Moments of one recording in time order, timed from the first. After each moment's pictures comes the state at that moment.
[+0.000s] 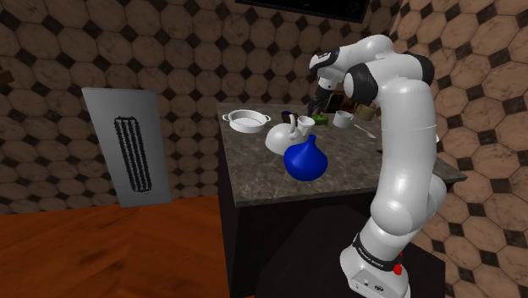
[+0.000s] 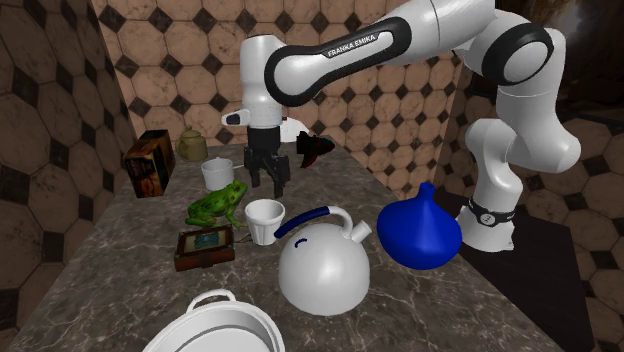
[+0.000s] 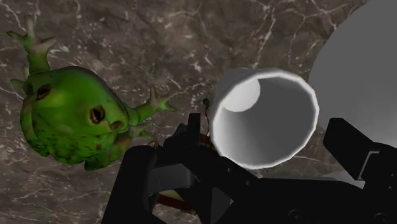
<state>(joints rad) -0.30 0.50 -0.63 -1.54 0.46 1.94 -0.91</state>
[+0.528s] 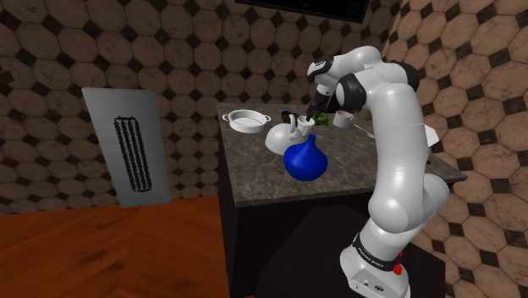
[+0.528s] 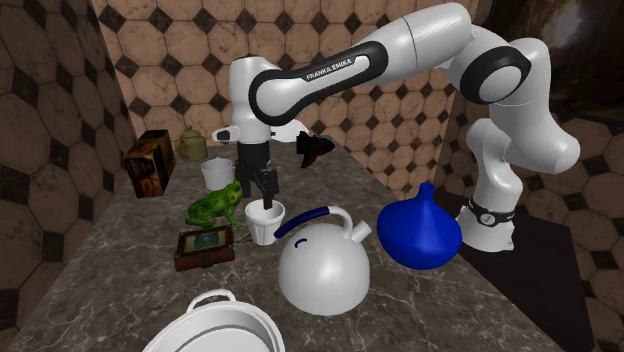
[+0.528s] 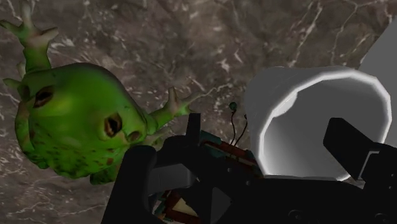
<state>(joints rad) -0.37 0.63 -0.60 -1.43 0.53 1.94 -0.95</state>
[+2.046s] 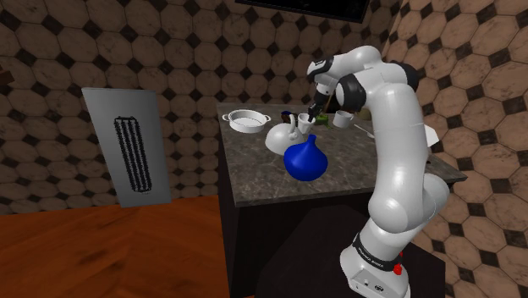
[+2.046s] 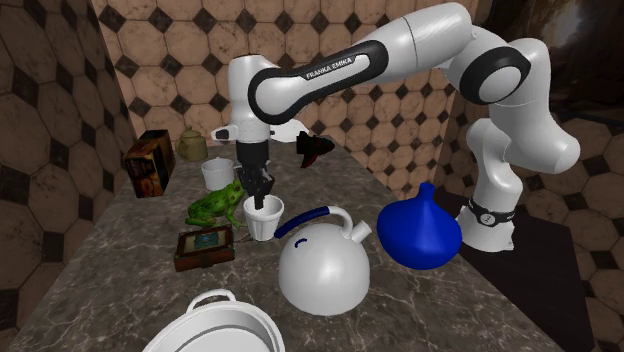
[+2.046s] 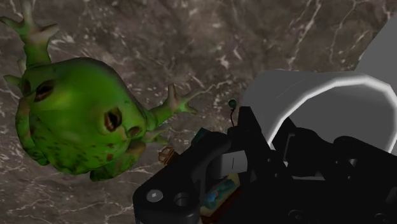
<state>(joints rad) -0.37 0.64 -0.60 -1.42 0.52 1.93 -0.95</state>
